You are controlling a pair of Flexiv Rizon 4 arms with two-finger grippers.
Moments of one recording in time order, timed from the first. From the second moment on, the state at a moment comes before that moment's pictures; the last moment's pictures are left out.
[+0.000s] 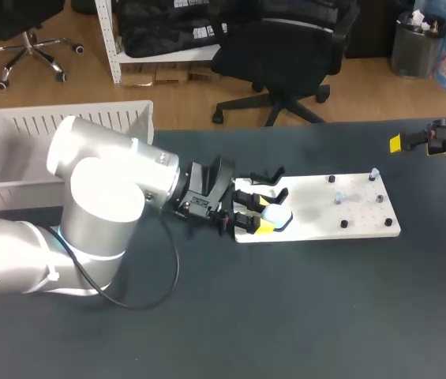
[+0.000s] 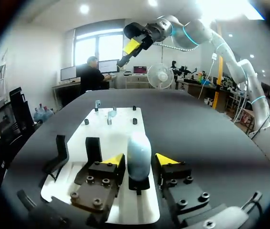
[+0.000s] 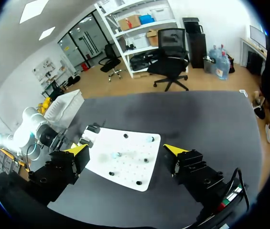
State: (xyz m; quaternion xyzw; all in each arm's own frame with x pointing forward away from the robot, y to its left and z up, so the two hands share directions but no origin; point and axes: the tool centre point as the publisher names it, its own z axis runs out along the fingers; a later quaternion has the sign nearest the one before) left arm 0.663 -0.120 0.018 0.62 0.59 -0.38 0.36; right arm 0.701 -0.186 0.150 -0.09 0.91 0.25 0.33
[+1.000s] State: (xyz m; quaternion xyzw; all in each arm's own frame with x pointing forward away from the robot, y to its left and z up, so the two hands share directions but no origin) left arm 0.666 -0.121 0.019 0.62 0.58 -0.38 0.37; right arm 0.701 -0.186 0.150 -0.09 0.91 0.25 0.33
